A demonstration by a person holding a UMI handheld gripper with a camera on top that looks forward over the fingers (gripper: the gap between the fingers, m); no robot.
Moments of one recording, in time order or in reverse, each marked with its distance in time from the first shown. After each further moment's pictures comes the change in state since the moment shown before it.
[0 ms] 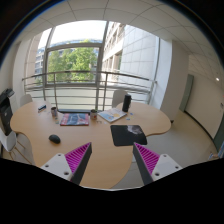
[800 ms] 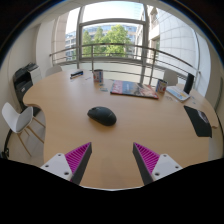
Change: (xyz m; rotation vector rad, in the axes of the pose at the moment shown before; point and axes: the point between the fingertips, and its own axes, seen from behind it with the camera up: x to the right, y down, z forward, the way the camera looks) arm -0.349 0.167 0.224 -0.179 -0.363 -0.128
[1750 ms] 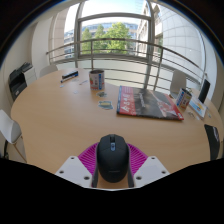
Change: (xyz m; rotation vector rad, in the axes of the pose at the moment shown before) arm -0.026 -0.105 0.174 -0.034 -0.006 -0.006
